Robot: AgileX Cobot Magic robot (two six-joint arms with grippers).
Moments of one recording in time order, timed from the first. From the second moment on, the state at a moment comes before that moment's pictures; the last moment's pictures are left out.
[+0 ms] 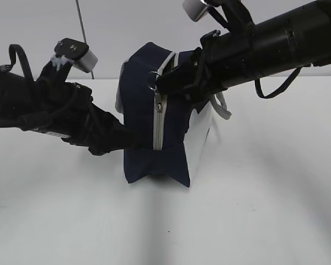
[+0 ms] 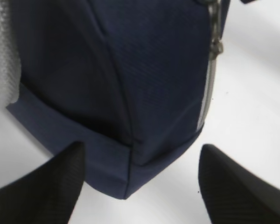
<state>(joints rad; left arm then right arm) -0.40 1.55 -0.89 -1.19 0.52 1.37 0.34 1.63 -1.16 1.21 0.73 -1.62</state>
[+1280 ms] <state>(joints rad) -0.40 1.62 -0.89 -1.38 0.53 1.49 0.34 1.61 -1.16 1.22 0.74 -1.57</state>
